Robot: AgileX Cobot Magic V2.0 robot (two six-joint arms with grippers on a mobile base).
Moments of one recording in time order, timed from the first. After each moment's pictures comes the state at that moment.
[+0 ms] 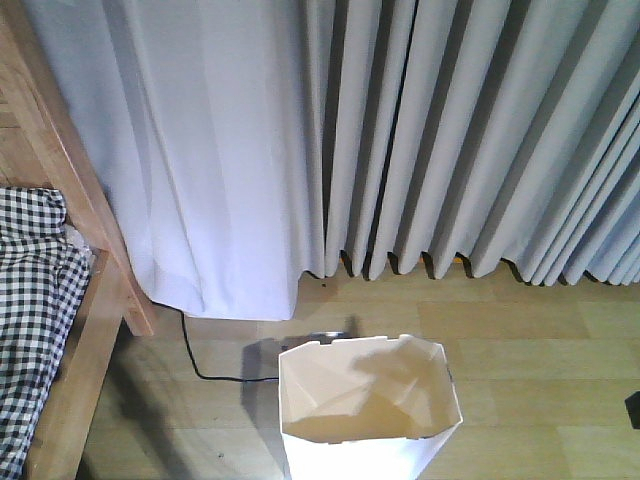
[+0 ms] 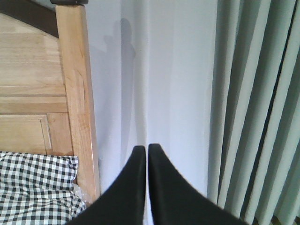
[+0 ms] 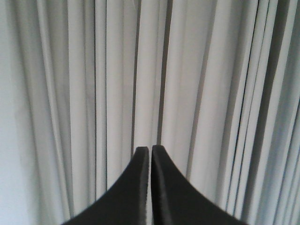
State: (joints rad) left arm 0.01 -0.02 0.03 -0.01 0.14 -0.05; right arm -0.08 -0.01 0.03 -0.03 0.05 0.00
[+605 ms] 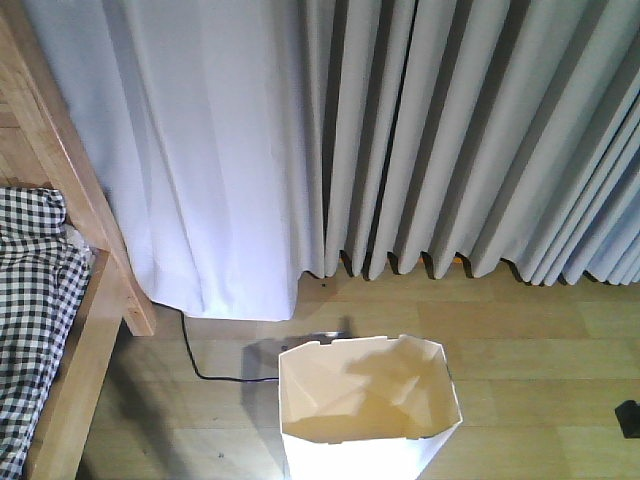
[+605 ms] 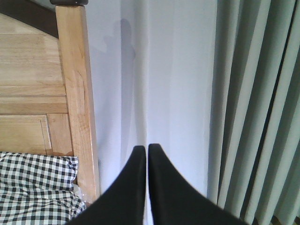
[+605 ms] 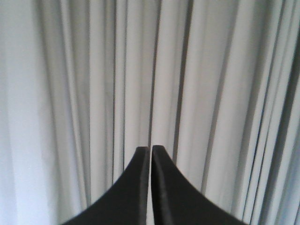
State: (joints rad) left arm 0.01 -0.02 0.03 -0.01 0.14 -0.05; right arm 0.00 -0.01 0.03 -0.07 0.06 0.05
